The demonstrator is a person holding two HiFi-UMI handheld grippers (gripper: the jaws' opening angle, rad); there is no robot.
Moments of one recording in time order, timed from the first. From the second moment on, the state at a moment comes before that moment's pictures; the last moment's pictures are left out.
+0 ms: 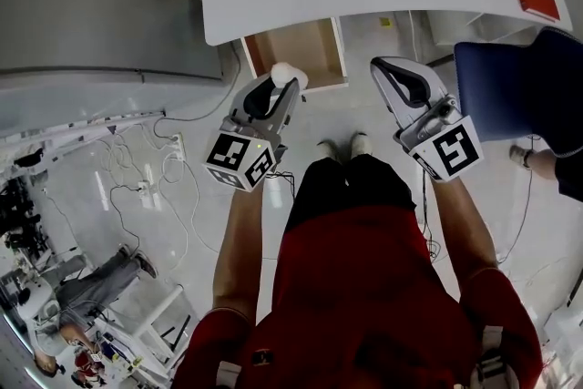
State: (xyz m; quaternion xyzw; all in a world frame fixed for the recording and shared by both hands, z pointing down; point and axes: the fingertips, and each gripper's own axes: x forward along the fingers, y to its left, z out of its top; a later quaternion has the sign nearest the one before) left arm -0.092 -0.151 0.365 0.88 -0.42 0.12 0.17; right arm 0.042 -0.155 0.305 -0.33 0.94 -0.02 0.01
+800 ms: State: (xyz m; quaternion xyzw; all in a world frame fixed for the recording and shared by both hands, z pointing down) left arm -0.094 -0.230 0.583 0.86 -0.35 0.21 0.30; right arm 0.003 -0.199 0.421 -0.37 0.92 -0.06 -0.05
